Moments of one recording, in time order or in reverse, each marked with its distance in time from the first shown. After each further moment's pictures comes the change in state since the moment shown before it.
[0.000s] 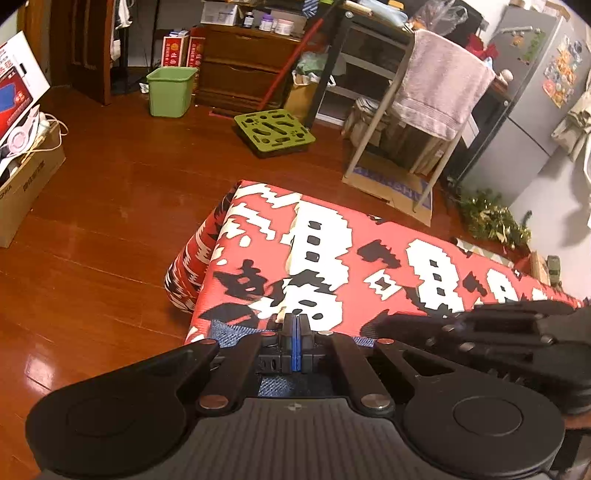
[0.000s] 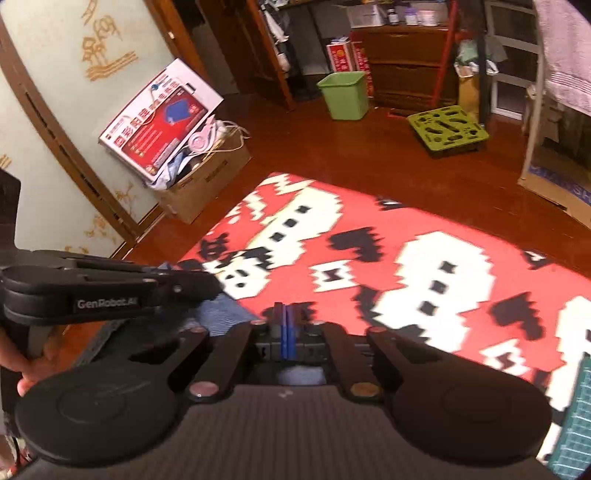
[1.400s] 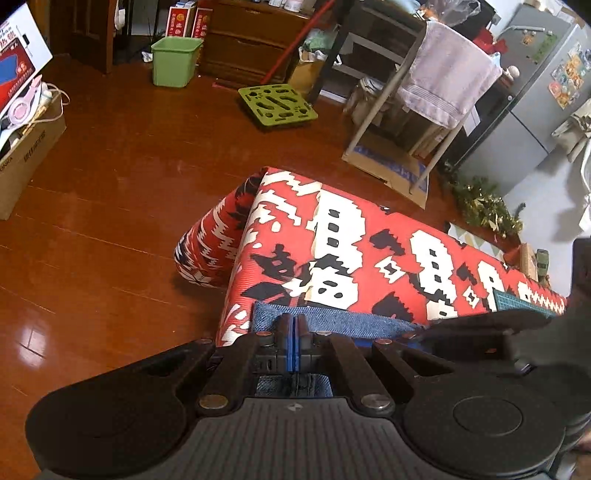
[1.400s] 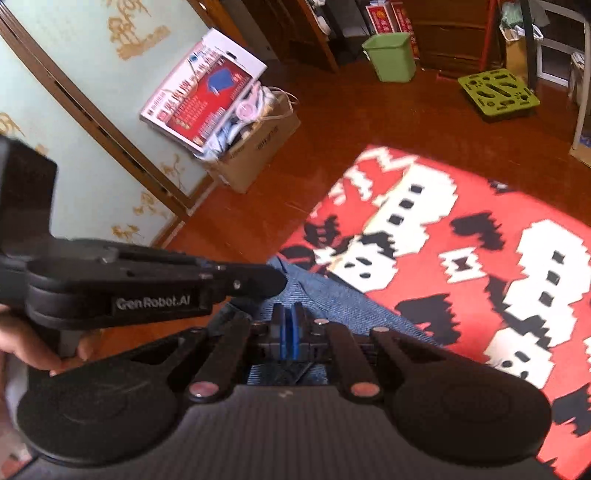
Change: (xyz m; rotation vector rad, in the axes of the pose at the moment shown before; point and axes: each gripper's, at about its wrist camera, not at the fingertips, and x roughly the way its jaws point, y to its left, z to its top) left arm -0.018 0.031 0.009 -0.058 0.102 -0.040; right arm 0.032 0.065 0.011 0.027 0.149 0.116
